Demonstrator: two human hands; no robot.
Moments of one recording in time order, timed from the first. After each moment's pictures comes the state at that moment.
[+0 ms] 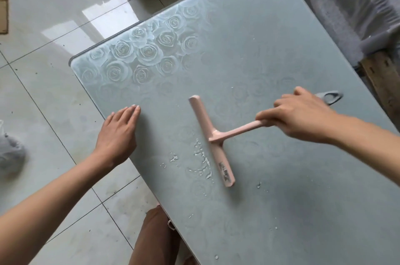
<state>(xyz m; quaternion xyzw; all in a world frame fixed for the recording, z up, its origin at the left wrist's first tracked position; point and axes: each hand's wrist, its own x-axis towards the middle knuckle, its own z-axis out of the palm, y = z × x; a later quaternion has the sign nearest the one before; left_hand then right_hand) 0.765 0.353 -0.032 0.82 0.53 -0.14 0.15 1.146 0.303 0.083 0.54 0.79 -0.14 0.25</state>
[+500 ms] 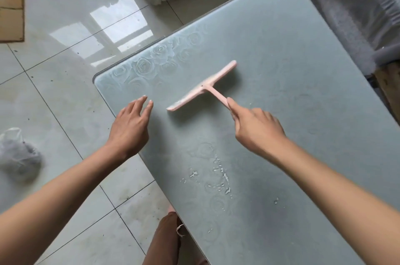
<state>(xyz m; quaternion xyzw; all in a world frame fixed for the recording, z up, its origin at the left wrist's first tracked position) 0.758 0.418 -0.013 0.82 0.53 -0.15 0.15 1.024 0.350 0.063 0.75 0.60 -0.27 0.10</state>
